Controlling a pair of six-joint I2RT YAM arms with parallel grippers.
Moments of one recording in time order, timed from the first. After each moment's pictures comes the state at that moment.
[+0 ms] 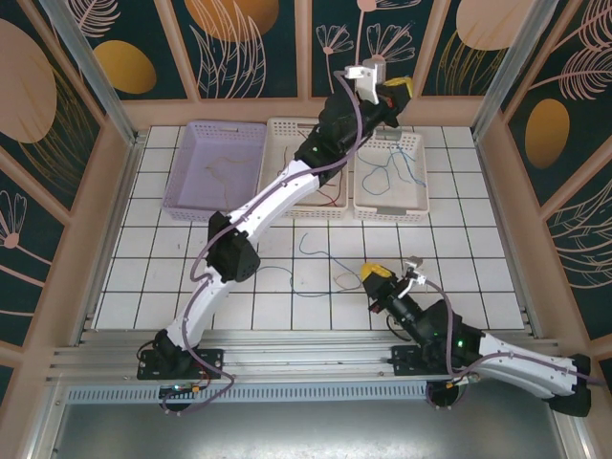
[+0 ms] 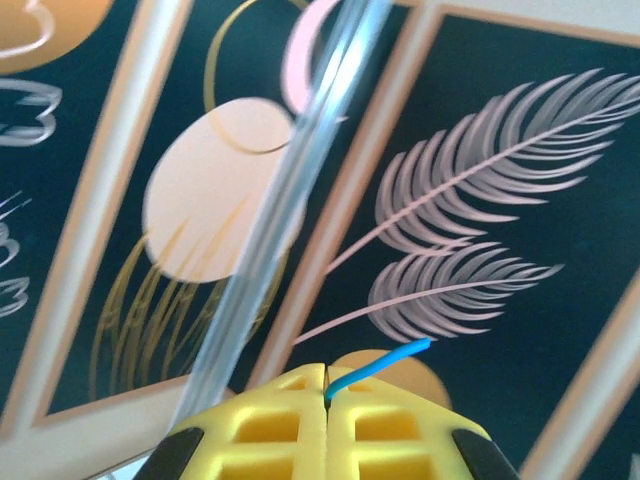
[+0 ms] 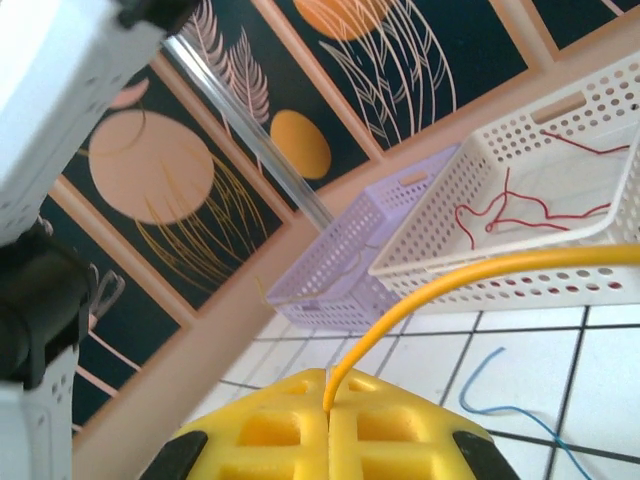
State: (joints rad) left arm -0.80 2.48 2.60 0.16 0.10 -0.50; right arm 1.26 0.03 0.01 0.14 0.55 0.58
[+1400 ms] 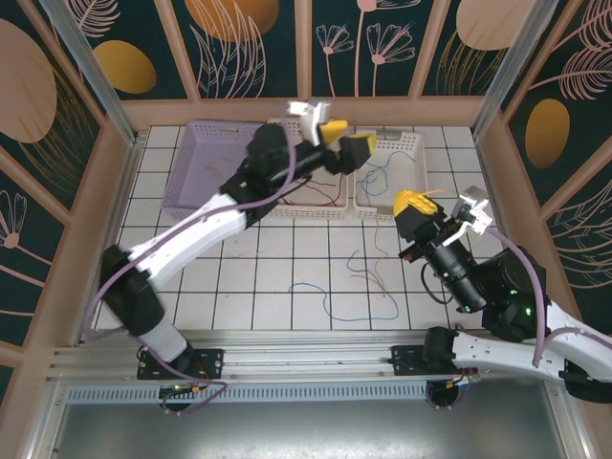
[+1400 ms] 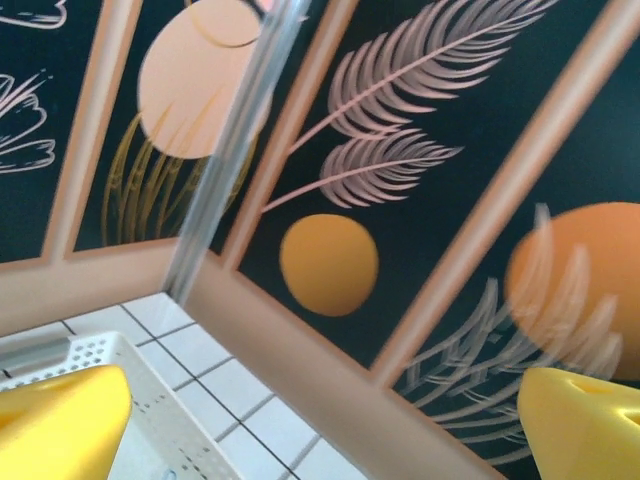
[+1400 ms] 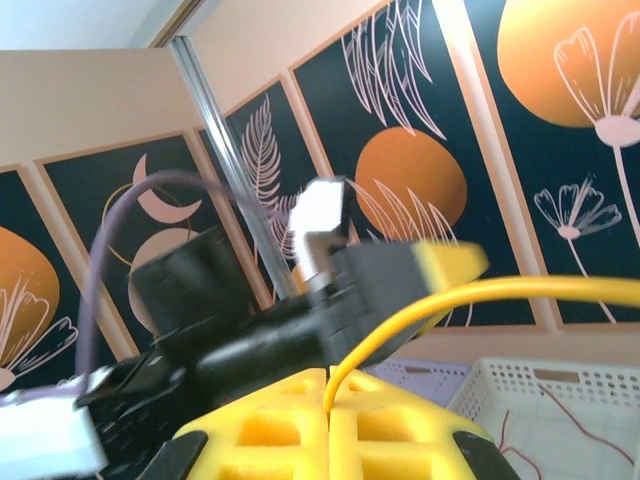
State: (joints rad) left arm -0.78 1.59 1.44 0.28 0.27 -0.52; right arm 1.27 0.56 0.98 -0.09 0.61 0.20
